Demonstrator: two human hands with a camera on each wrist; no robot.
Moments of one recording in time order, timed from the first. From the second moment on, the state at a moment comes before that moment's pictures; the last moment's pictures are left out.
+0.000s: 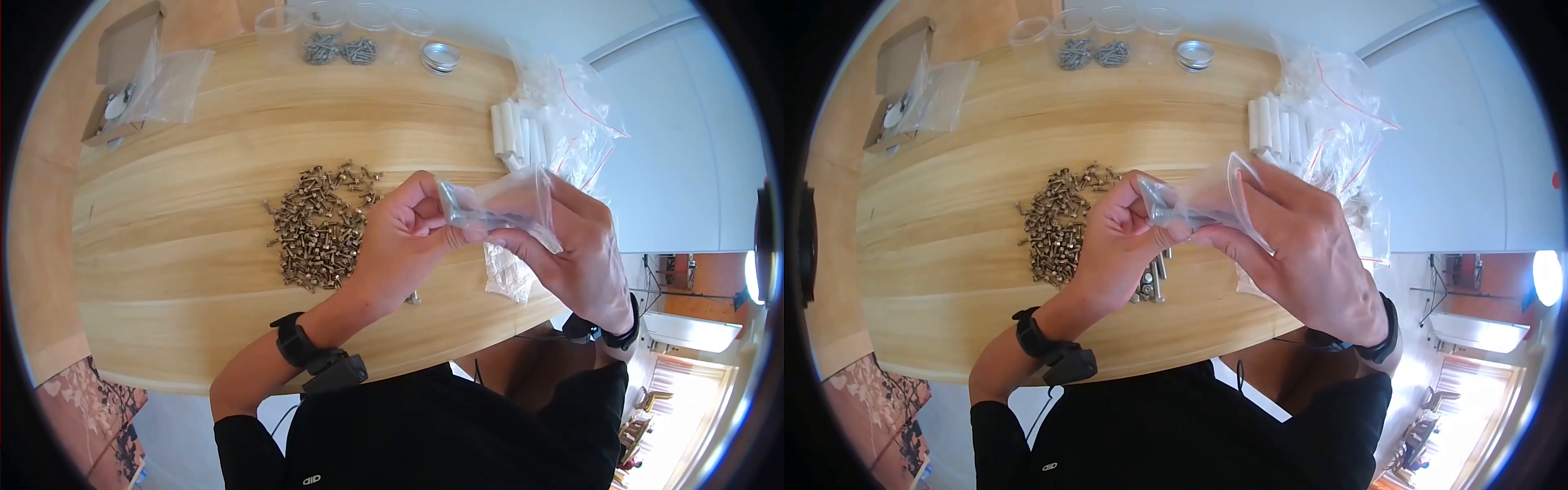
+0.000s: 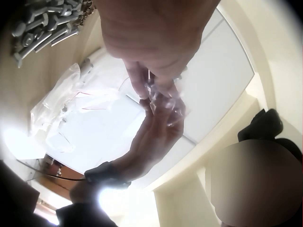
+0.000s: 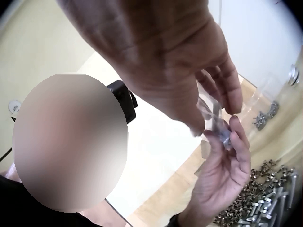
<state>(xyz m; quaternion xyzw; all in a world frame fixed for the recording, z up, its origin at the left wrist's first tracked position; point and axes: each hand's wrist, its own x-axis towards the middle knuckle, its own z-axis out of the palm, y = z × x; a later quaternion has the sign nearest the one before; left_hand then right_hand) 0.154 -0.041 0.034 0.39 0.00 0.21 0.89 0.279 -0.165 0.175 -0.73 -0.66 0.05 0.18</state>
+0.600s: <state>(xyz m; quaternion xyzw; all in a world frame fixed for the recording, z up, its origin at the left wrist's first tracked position) 0.156 -0.042 0.034 0.34 0.00 0.22 0.91 0.261 -0.175 0.153 -0.76 -0.62 -0.13 0.17</state>
